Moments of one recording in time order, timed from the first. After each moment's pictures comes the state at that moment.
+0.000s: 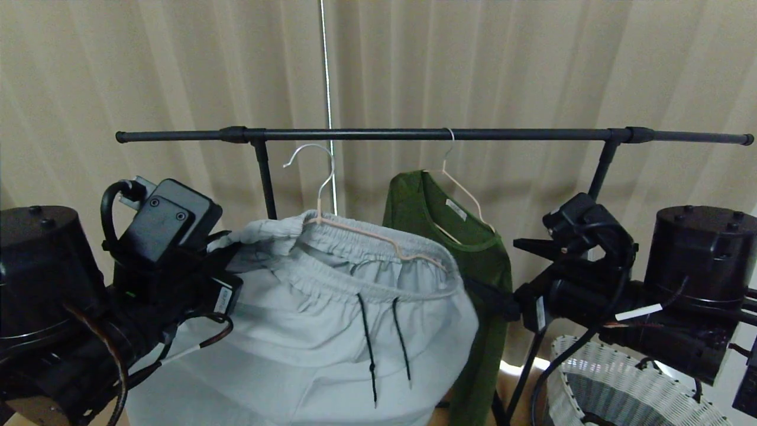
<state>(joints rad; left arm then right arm) -0.55 1.40 -0.51 -0.75 0.42 0.43 0.57 1.56 -0.58 -0.71 -0.04 -0.12</state>
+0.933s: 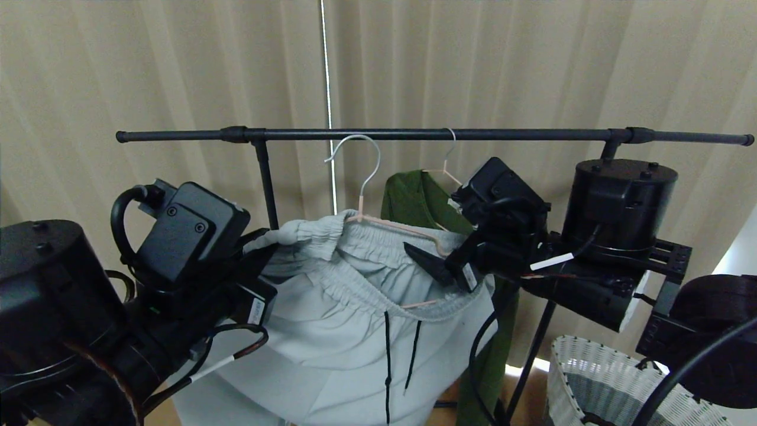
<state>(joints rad) -0.71 1.43 -0.48 -0.90 0.41 0.42 0.68 1.74 -0.87 -0.71 -0.05 -0.37</state>
